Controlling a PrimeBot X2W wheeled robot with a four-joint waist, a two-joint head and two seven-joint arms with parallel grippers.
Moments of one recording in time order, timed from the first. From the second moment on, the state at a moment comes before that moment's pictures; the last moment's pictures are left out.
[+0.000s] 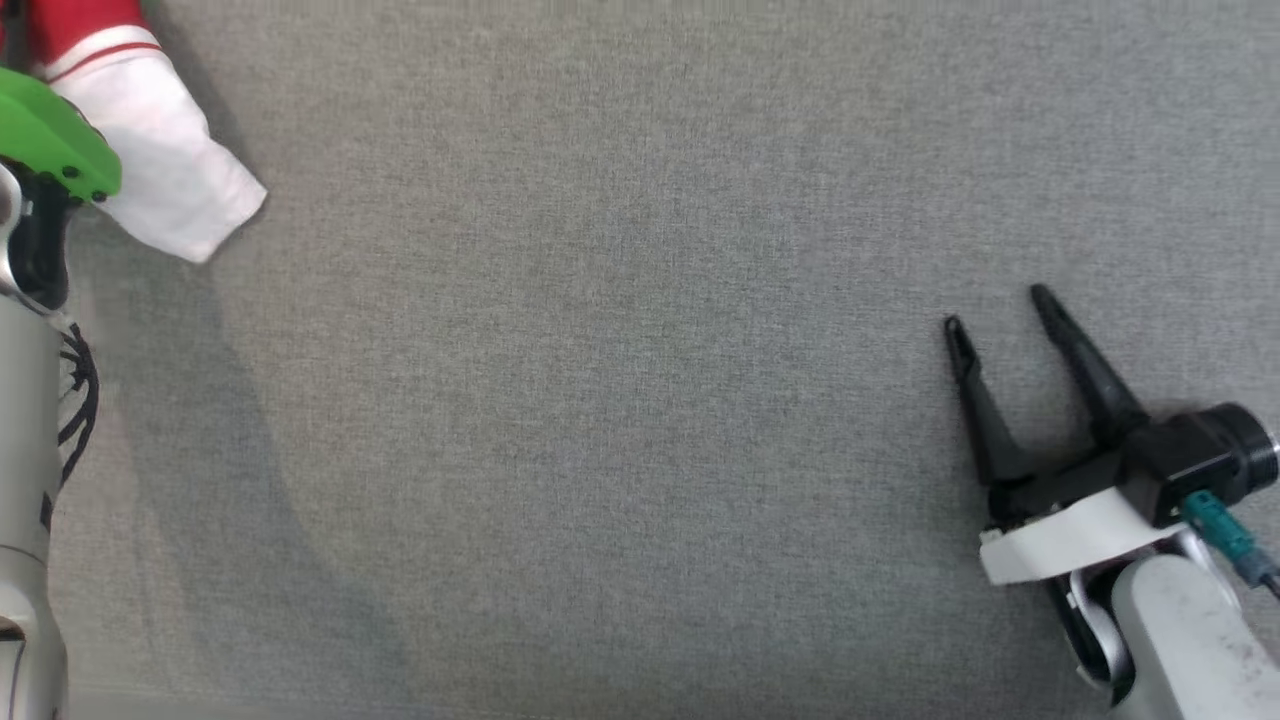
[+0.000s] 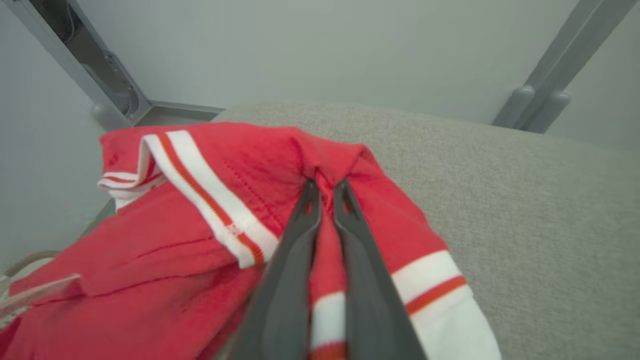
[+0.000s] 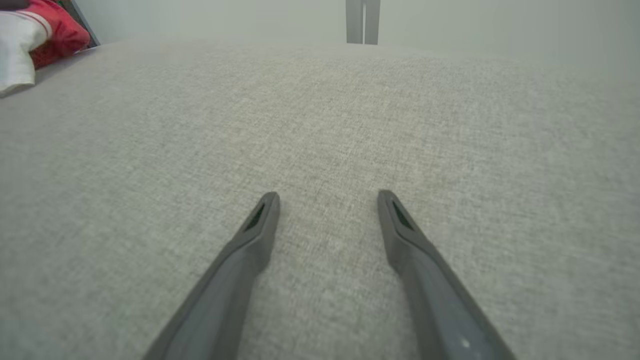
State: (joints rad) left arm -1.10 0.36 -0.20 1.02 -0.55 -0.11 -0.07; right arm -0.17 -0.26 0.17 0.06 0.15 0.13 -0.28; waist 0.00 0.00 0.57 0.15
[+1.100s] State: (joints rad) left arm -0.34 0.21 -0.55 -0.03 -0.84 -0.06 0.36; right arm 0.00 -0.11 0.19 0.13 0.16 0.13 -0.26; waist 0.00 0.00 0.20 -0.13
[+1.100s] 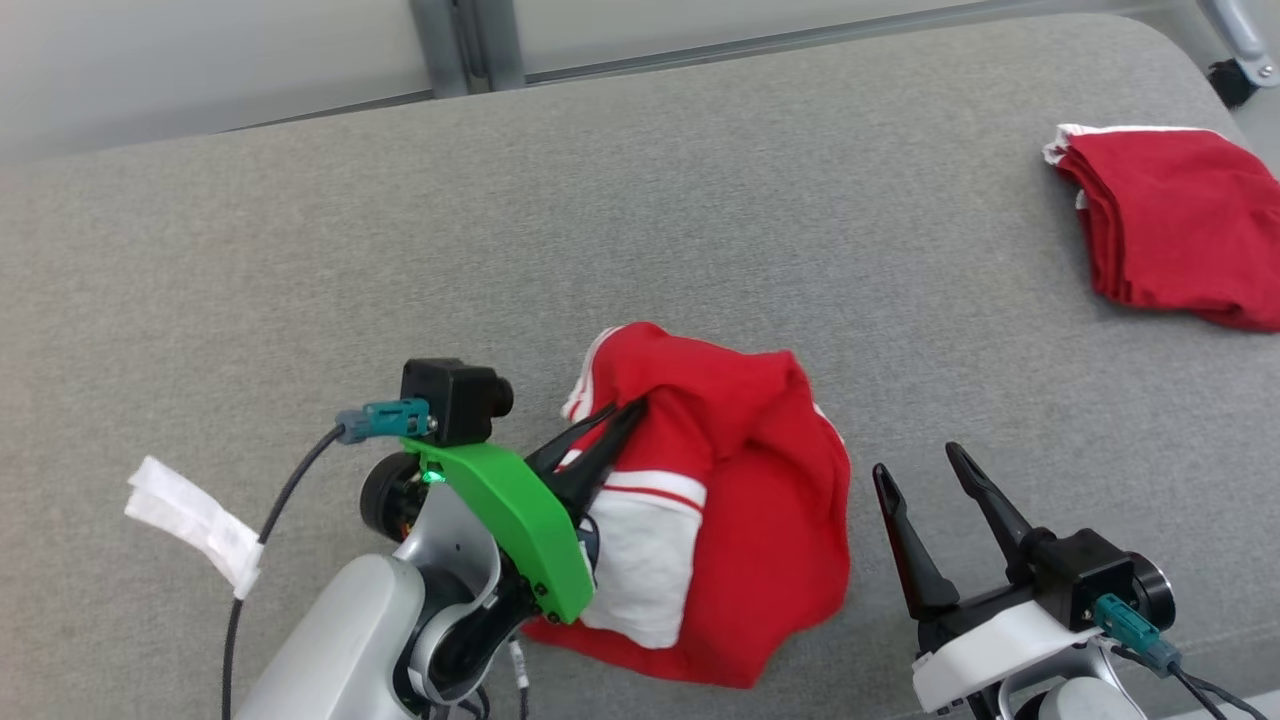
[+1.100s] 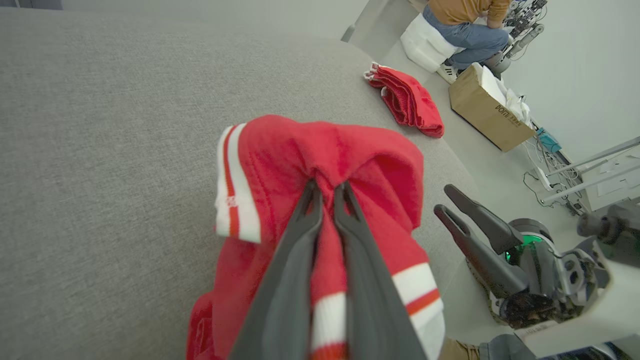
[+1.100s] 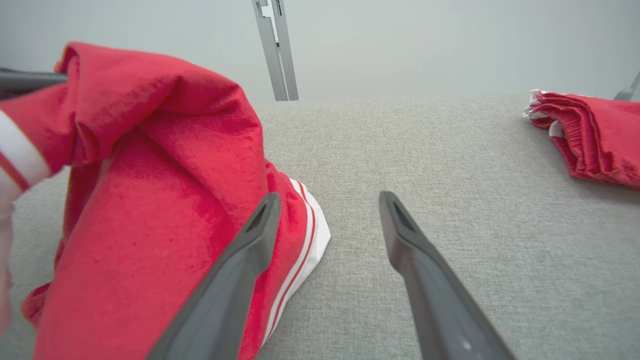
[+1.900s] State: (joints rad) left arm -0.08 0.07 -0.32 0.18 -0.42 0.01 -0.26; right arm 0.09 -0.11 0.12 0.09 0.13 0.13 -0.26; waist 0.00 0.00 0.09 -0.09
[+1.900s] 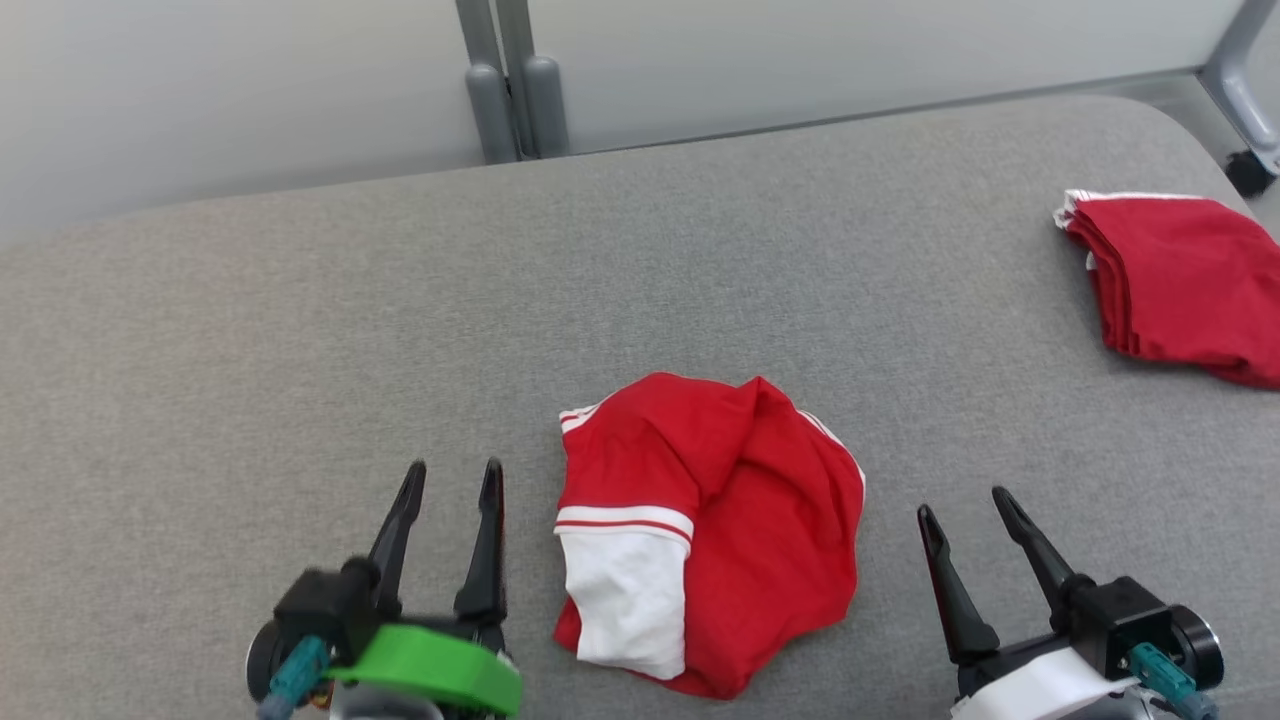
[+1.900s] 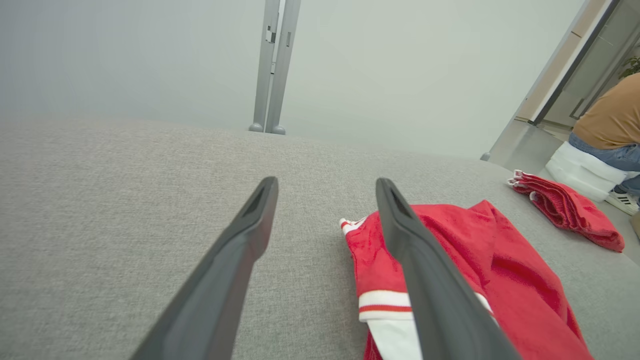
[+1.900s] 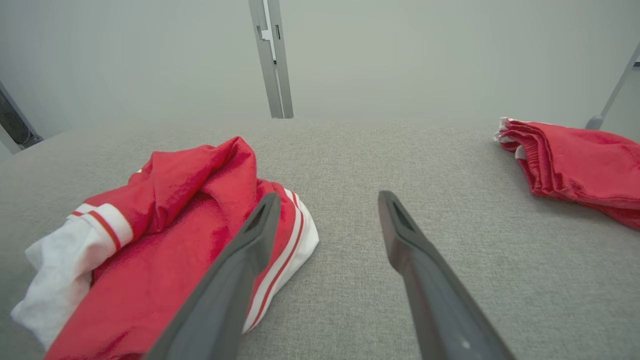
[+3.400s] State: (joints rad) left arm 0.10 0.05 -0.34 0.27 -0.41 -0.13 -0.26; right arm 0.14 -0.08 0.03 0.12 0.07 0.13 -0.26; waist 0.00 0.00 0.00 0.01
